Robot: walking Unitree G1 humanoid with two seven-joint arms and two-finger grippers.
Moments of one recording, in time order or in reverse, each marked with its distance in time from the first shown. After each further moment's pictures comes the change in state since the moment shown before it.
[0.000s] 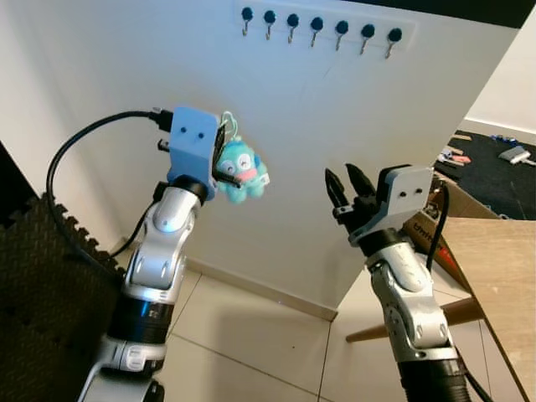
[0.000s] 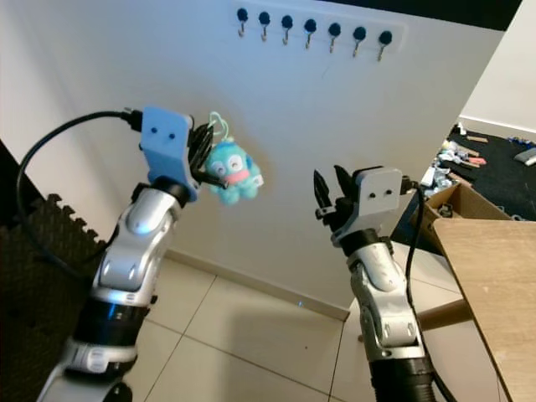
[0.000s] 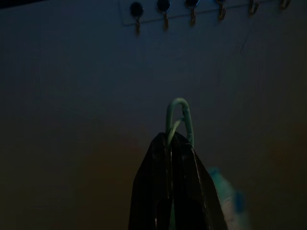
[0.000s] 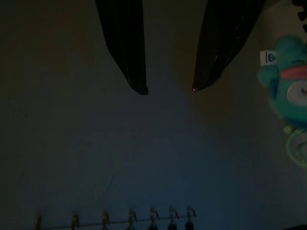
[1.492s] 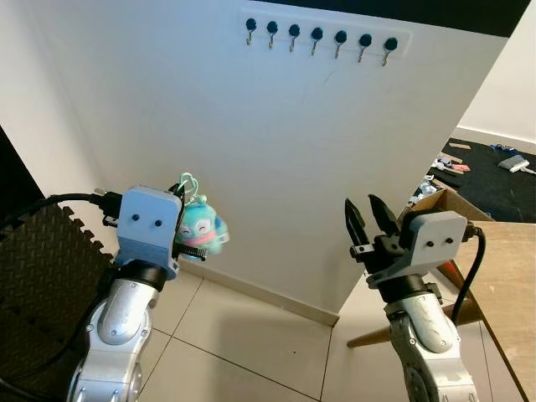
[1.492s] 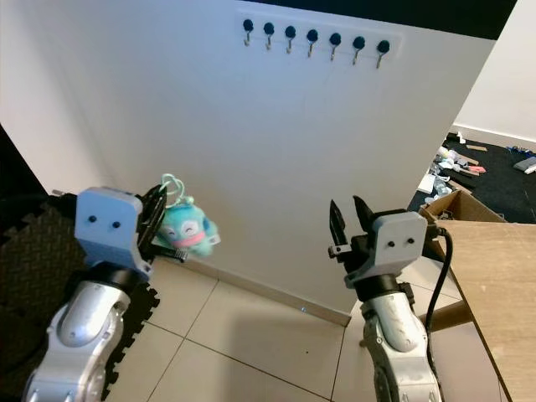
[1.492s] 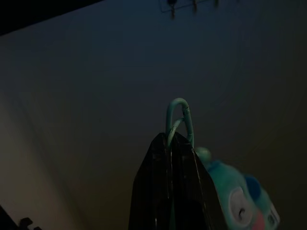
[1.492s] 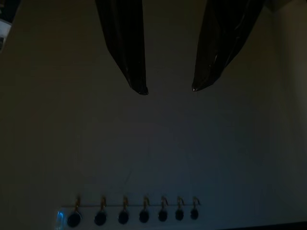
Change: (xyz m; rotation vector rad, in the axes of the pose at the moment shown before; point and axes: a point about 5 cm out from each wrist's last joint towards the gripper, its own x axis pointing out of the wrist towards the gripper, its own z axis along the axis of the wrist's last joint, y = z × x) left arm -0.102 0.008 0.008 0.114 0.086 0.108; right arm -0.056 0.008 0.009 -0.046 0.004 -0.097
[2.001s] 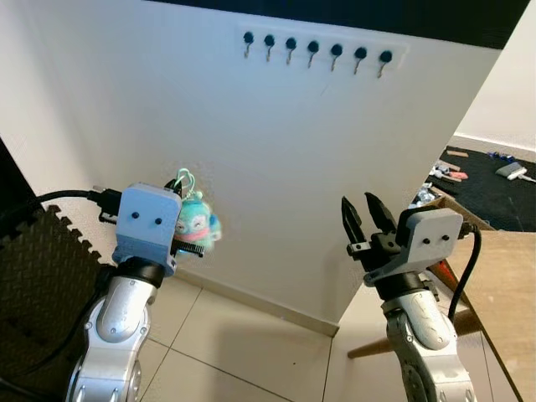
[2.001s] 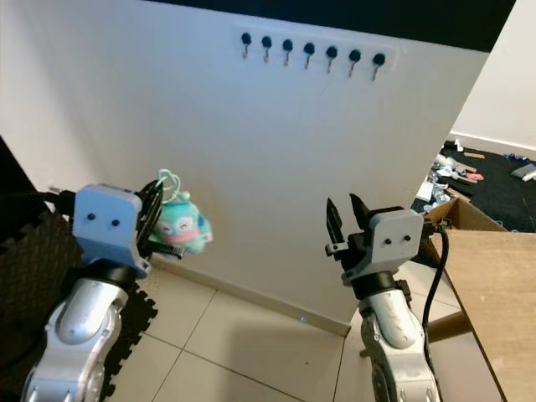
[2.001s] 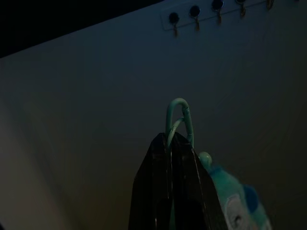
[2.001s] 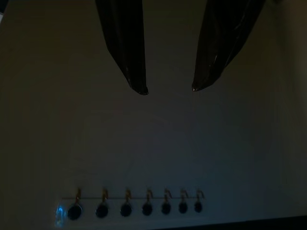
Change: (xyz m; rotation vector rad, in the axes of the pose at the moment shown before) left arm 0.003 0.001 0.005 0.021 -0.026 0.014; right arm 0.002 0.002 -0.002 0.006 0.005 0.009
